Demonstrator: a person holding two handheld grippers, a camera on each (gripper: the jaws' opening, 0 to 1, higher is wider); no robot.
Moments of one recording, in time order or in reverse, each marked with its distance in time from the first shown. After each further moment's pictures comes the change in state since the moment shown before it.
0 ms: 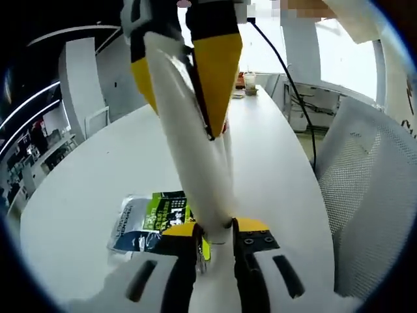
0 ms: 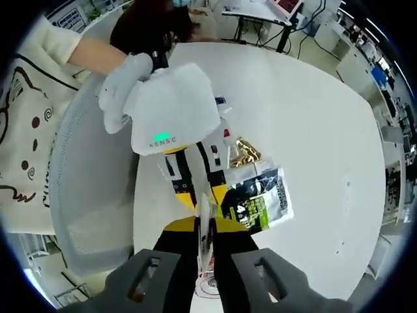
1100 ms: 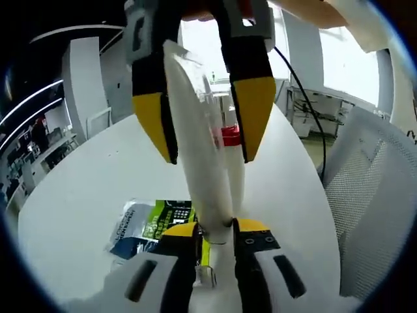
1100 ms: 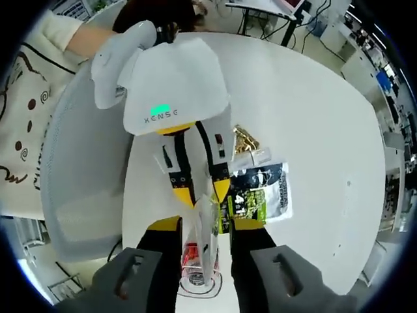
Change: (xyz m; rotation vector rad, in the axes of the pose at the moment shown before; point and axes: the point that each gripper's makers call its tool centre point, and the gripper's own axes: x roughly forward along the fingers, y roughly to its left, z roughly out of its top) left arm 0.006 0.011 0.009 -0.017 -0.027 0.007; right arm 0.013 -0.013 -0.015 -0.061 0.032 -0.015
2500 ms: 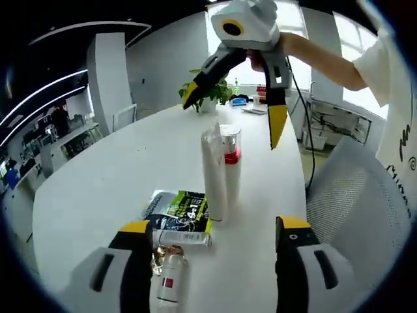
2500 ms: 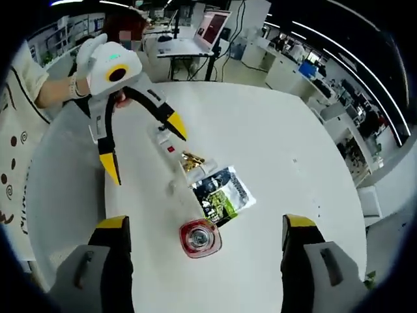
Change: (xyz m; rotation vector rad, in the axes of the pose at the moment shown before) left arm -0.097 -0.004 0.019 -0.133 -0.008 0.128; right arm -0.060 -0.001 -0.031 0.324 -0.320 -0.398
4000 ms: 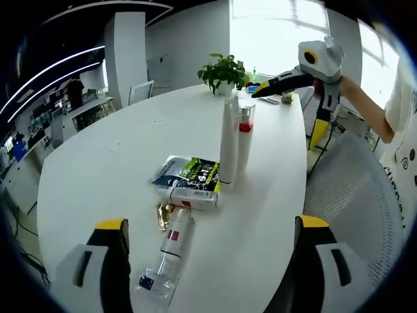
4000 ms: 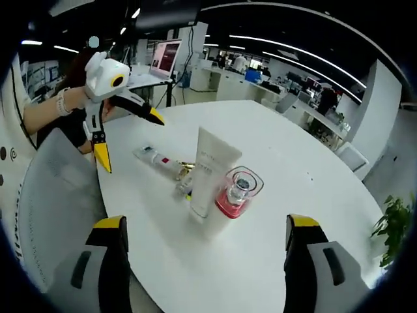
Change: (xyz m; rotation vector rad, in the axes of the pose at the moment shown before) left arm -0.039 0.010 -0.049 -0.098 0.134 0.068; right arm -0.004 0.061 -0.038 0.293 -0.168 -0.218
